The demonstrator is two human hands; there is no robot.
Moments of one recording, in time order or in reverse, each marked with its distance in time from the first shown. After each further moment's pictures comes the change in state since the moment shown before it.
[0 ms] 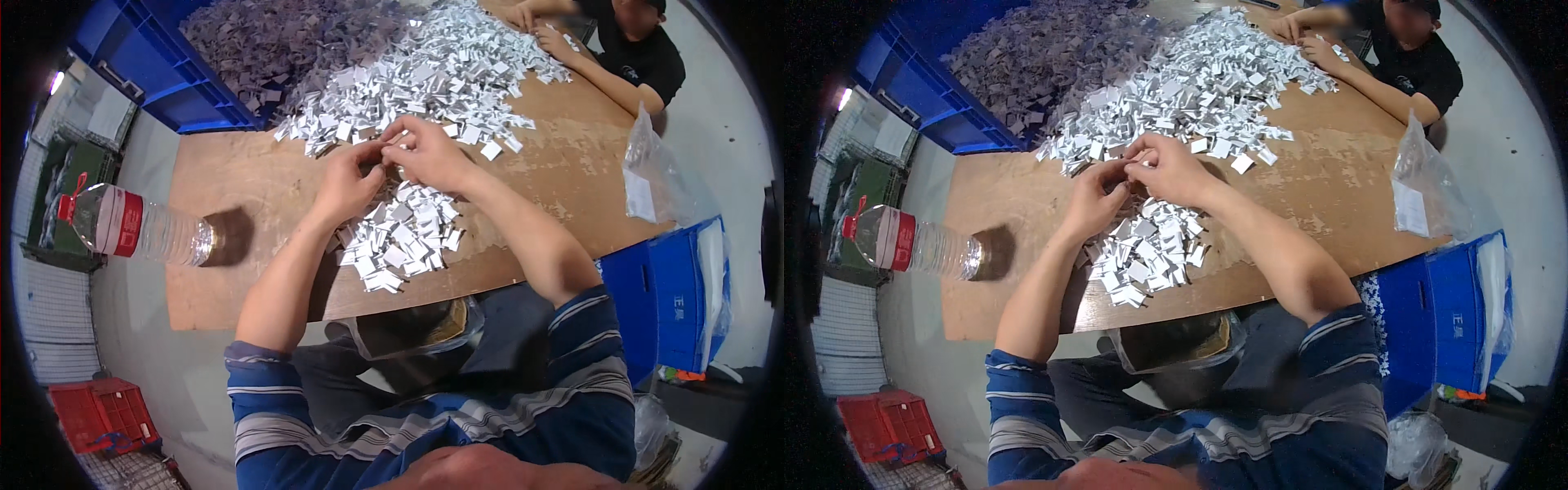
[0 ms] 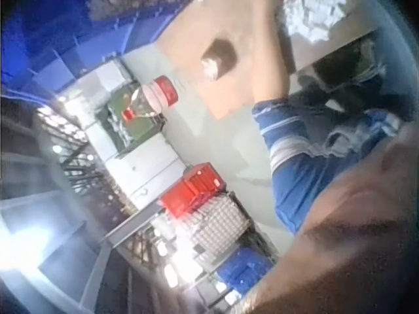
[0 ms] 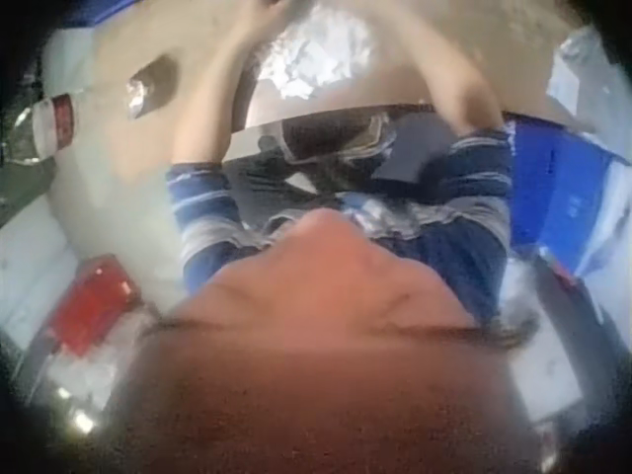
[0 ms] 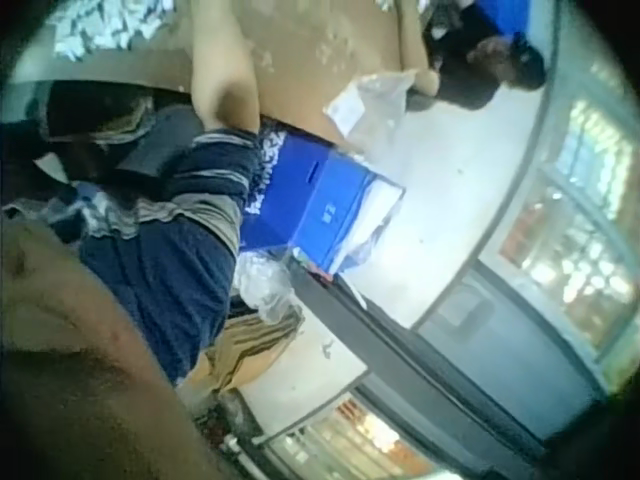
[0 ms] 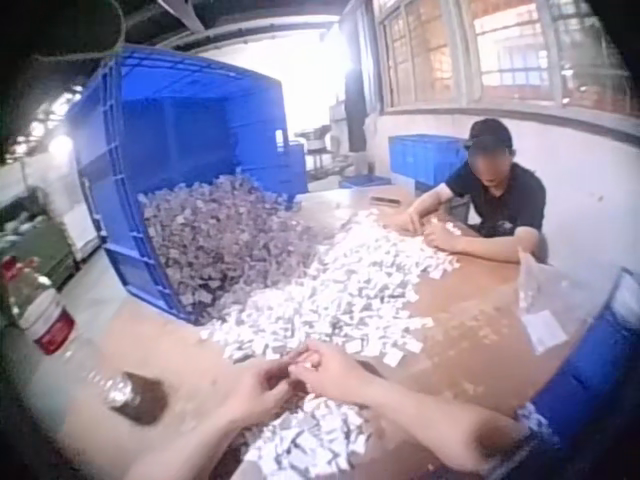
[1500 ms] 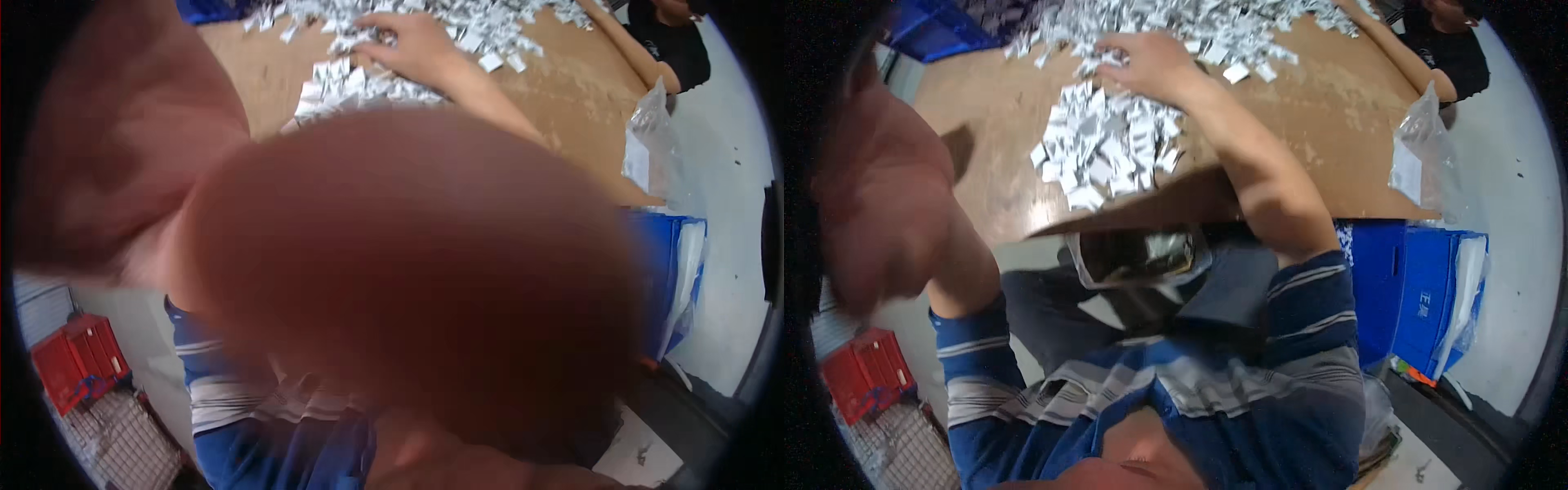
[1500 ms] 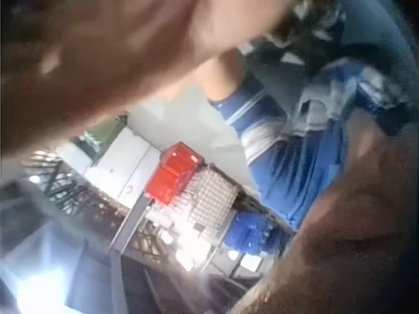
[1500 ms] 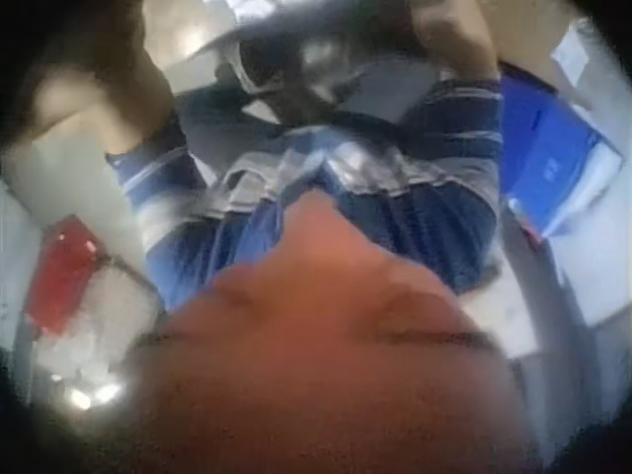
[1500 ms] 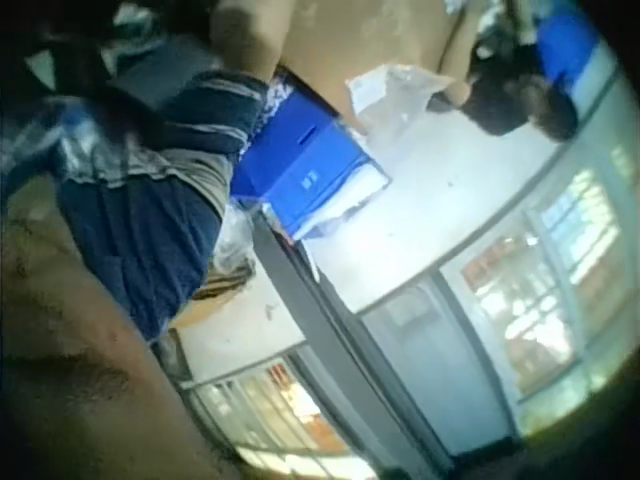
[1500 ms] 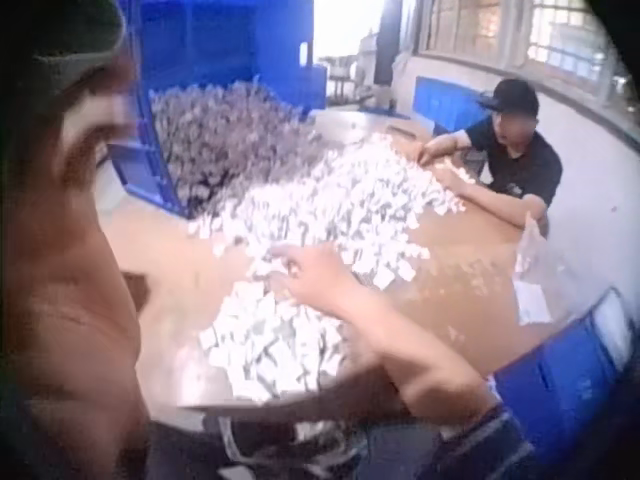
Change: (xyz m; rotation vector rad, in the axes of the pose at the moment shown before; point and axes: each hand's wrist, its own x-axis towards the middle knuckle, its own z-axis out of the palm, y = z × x) left_hand -0.046 0.102 -0.034 -0.060 0.612 1.119; right_hand 0.022 0.002 -0.021 -0.893 0.040 -0.370
